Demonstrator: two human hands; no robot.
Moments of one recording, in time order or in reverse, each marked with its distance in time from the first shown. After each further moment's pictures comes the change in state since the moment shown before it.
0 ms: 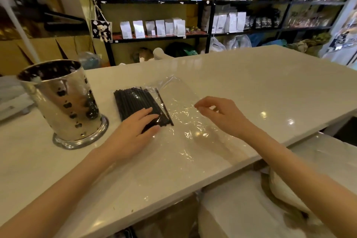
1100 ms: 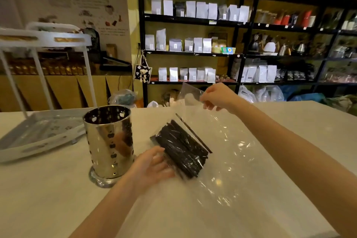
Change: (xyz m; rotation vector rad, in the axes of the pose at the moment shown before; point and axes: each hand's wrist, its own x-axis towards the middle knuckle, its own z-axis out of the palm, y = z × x) left_hand 0.017 -0.005 -0.031 -1.814 0.215 -0.723; right_hand 0.161 -0.100 -0.031 -0.027 -0.018 0.048
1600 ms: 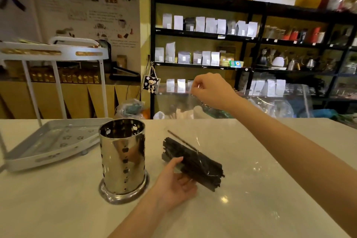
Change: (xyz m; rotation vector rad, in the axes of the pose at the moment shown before) left_hand 0.009 -0.007 0.017 -0.153 -0.058 -0.180; right_hand 0.006 -0.075 0.004 -0.311 0.169 -0.436
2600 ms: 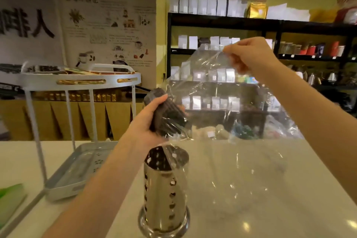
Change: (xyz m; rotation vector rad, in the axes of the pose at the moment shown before) left_hand -0.122 0.179 0.034 0.072 -0.107 0.492; right_hand 0.076 -0.057 -0.063 0.700 0.333 0.160
